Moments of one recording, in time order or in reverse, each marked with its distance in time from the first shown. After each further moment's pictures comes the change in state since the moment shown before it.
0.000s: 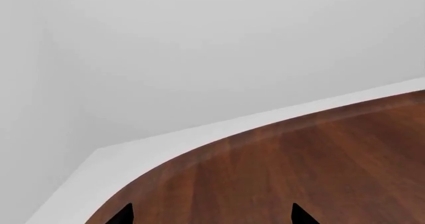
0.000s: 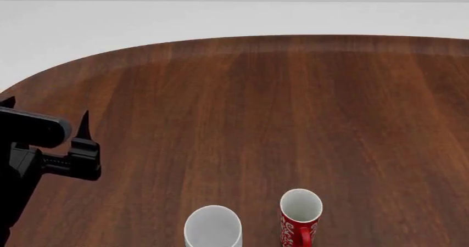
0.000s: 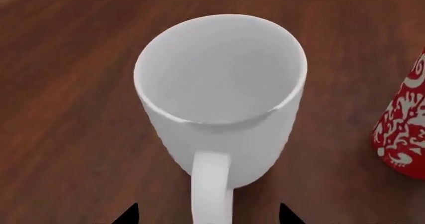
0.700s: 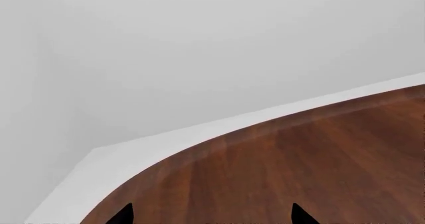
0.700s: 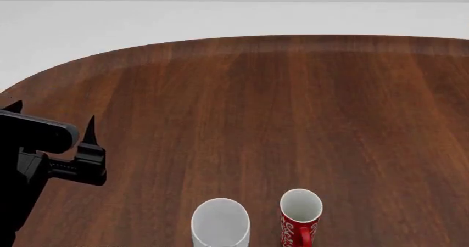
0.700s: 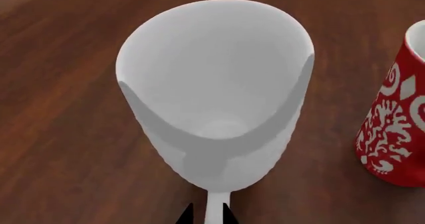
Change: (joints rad) left arm 0.010 -0.001 0.023 -0.013 -0.002 0.022 -0.007; right arm 0.047 0.022 -0.095 0.124 0.110 -0.146 0.038
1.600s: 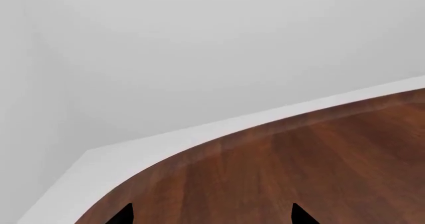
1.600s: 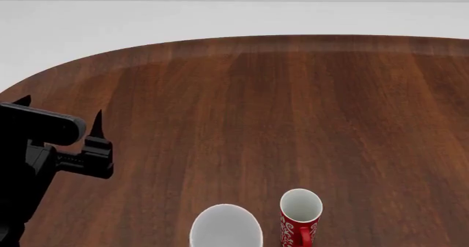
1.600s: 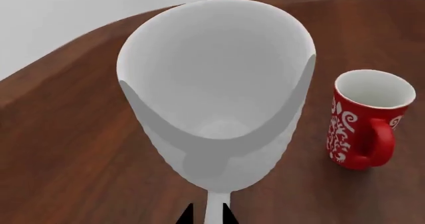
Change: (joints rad) left arm -0.035 0.016 0.019 -0.066 -0.009 0.039 -0.002; right arm -0.411 0.282 -0.005 -0.946 0.133 0.222 0.268
